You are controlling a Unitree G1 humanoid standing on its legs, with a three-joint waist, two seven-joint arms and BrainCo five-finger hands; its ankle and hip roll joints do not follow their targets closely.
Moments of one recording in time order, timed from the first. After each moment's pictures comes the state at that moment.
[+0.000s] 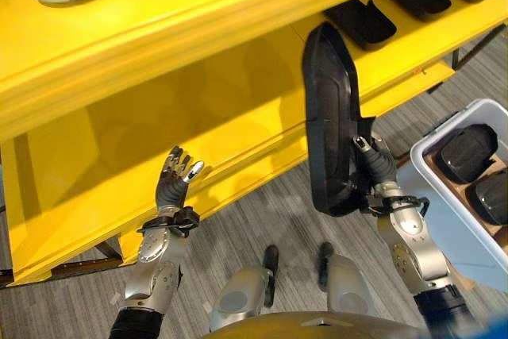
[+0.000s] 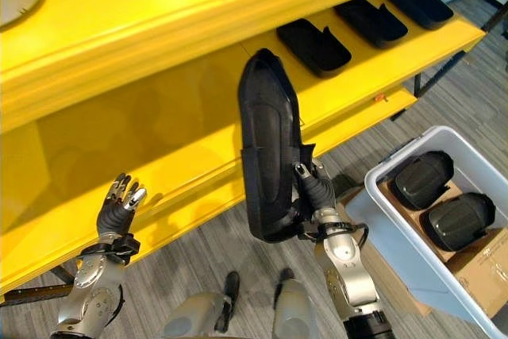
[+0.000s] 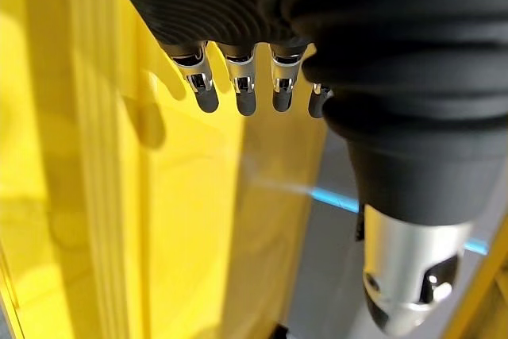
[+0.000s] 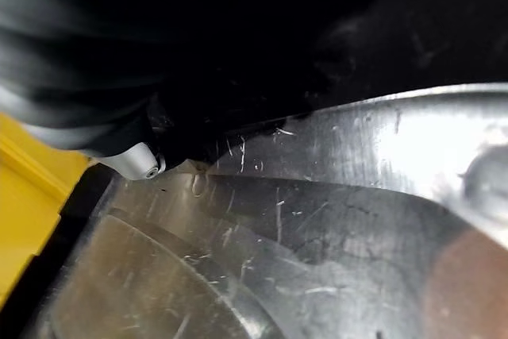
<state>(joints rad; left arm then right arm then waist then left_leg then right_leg) 0.14 0.30 -0.03 0.01 -0.67 -0.12 0.15 0.00 -0.30 0.16 -0.10 0.41 -0.07 -0.11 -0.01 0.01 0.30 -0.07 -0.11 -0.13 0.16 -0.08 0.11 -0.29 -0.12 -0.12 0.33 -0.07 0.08</state>
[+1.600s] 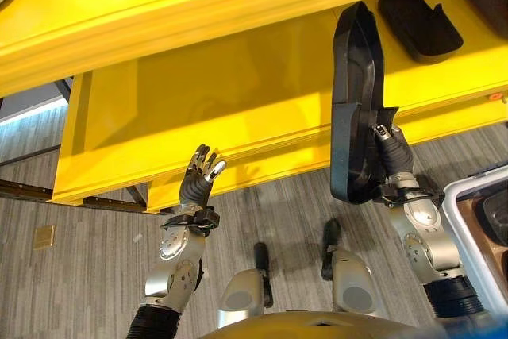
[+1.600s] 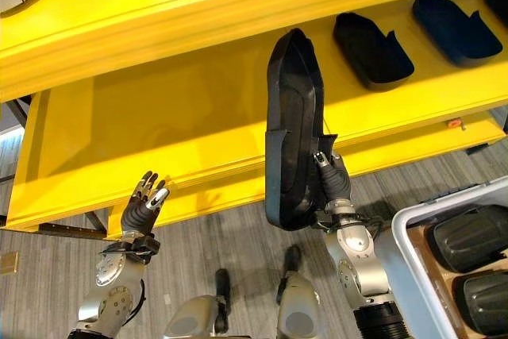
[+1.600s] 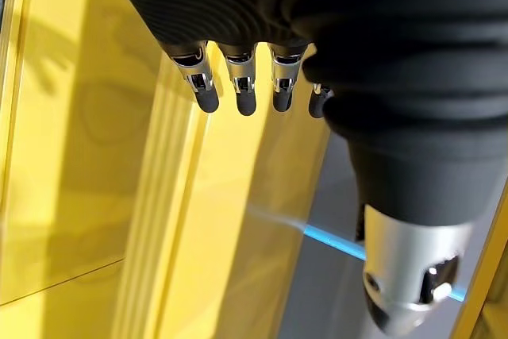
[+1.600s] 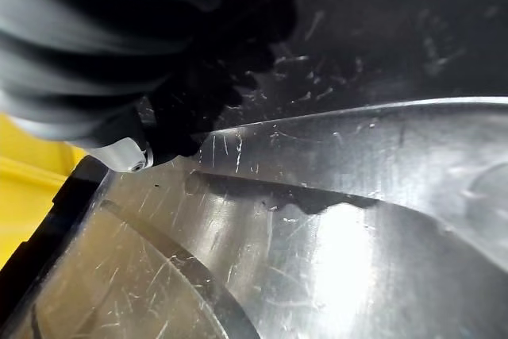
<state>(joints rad) 0.14 0.26 -0.08 -0.02 -0.69 -0.11 0.12 -0.05 -0.33 0.15 -0.09 0.47 -0.07 -0.11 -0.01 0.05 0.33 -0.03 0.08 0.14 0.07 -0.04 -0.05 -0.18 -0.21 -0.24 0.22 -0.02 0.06</state>
